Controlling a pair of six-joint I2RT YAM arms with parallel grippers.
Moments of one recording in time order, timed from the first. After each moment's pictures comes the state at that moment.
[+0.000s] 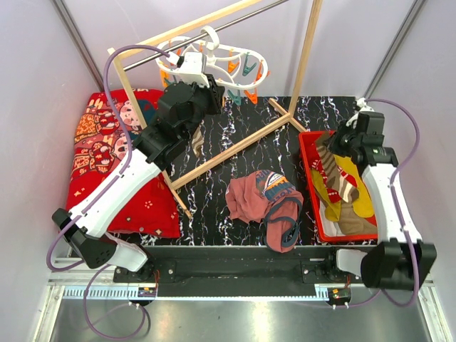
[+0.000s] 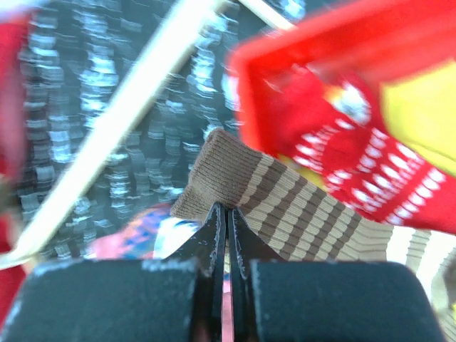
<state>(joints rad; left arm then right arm) -0.70 1.43 1.64 -0.22 -0.34 -0.22 -0.07 1.26 1.15 -0.56 -0.16 0.35</state>
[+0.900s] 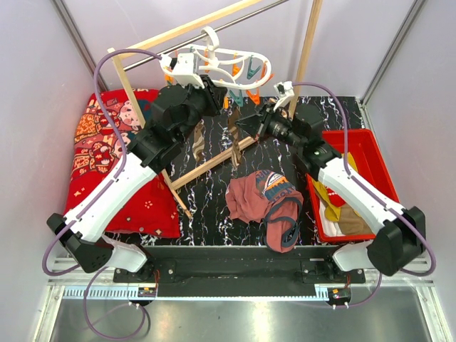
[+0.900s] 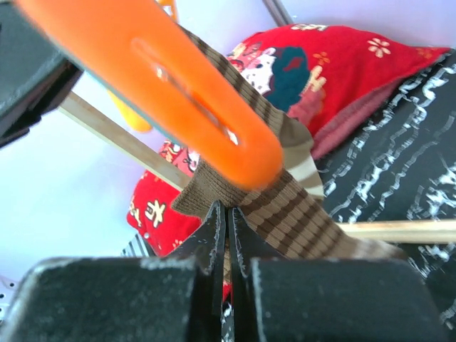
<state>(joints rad) -0.70 1.38 1.61 -0.21 -0.27 -0.34 0.52 1.36 1.18 0.19 -0.41 0.62</state>
